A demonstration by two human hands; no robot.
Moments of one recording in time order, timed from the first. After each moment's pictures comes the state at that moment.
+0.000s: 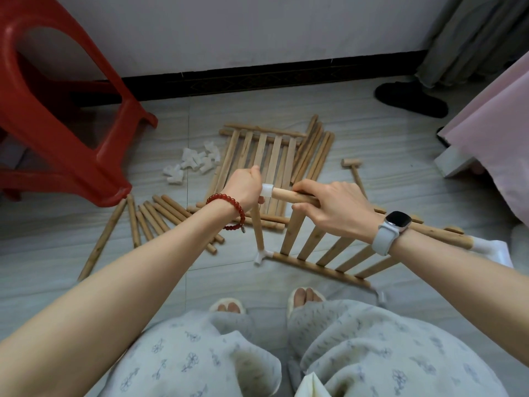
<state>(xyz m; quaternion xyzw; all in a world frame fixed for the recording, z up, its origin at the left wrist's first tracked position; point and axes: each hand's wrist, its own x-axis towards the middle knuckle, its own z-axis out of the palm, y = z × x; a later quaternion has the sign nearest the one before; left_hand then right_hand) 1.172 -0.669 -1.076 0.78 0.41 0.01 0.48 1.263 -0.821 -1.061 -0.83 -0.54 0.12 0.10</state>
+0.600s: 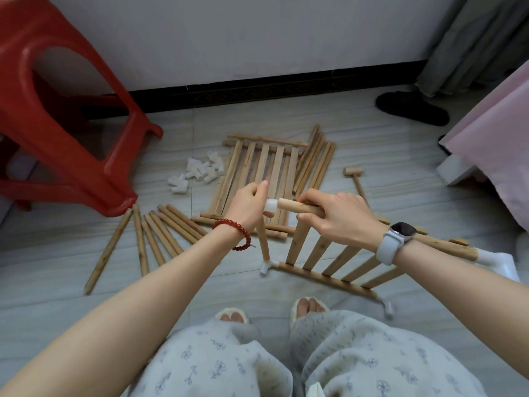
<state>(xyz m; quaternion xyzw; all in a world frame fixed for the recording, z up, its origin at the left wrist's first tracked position) 1.160 -0.681 -1.081 0.76 0.37 0.06 0.53 1.269 -0.823 -1.064 -0.83 -0.52 0.14 0.12</state>
